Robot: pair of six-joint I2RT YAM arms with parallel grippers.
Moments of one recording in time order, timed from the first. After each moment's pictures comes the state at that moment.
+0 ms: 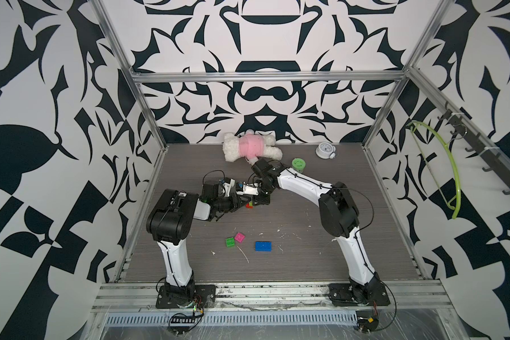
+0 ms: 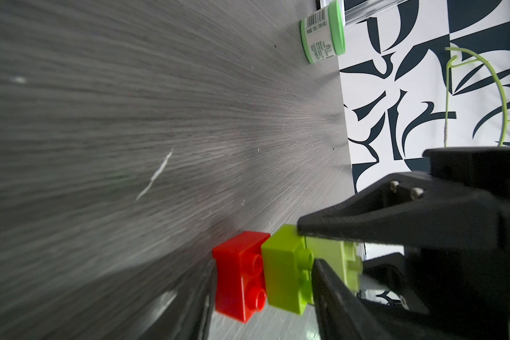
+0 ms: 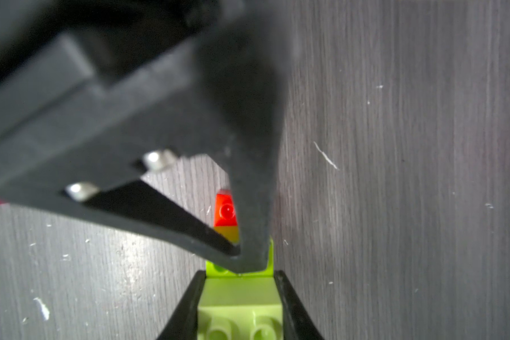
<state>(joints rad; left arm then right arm) -0.24 1.92 0.72 0.53 0.84 -0.65 0.72 2.25 1.87 -0.84 -0.26 -0.76</state>
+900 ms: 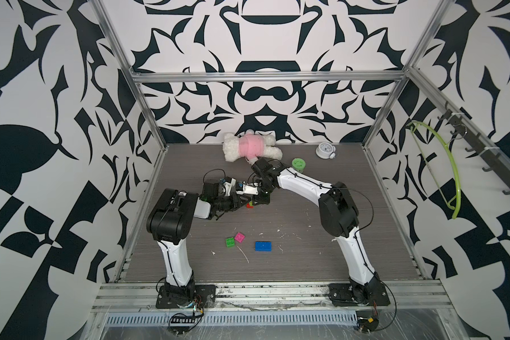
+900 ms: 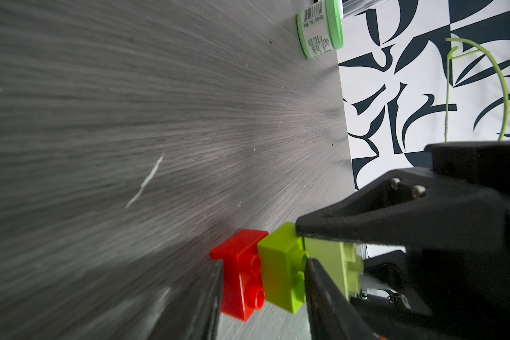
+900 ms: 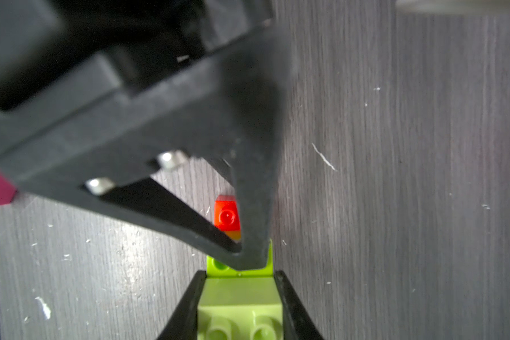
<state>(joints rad) -0.24 1.93 0.75 0.48 0.86 -0.61 0.72 2.25 1.88 -0.85 -0.27 -0.76</state>
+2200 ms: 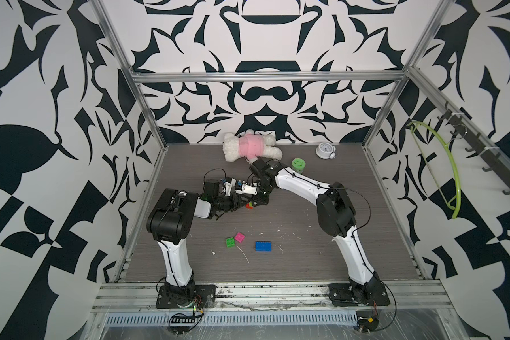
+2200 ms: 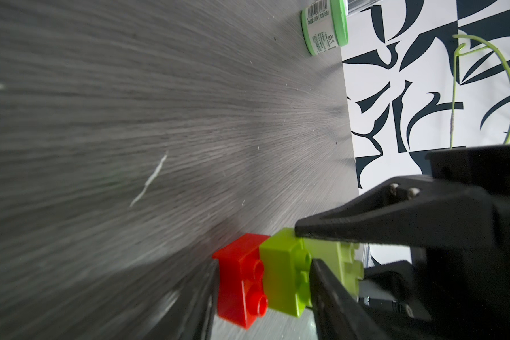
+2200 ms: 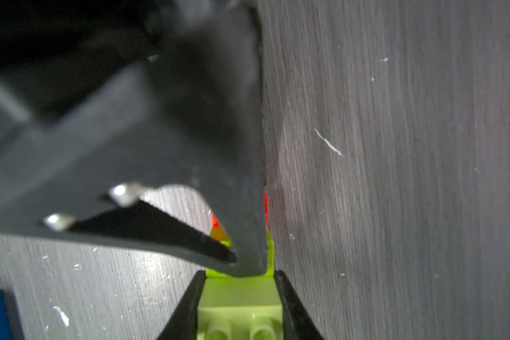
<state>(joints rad) -0.24 1.93 0.76 0.46 0.86 -0.60 0.73 2.28 1.93 -0.91 -0.24 -0.66</state>
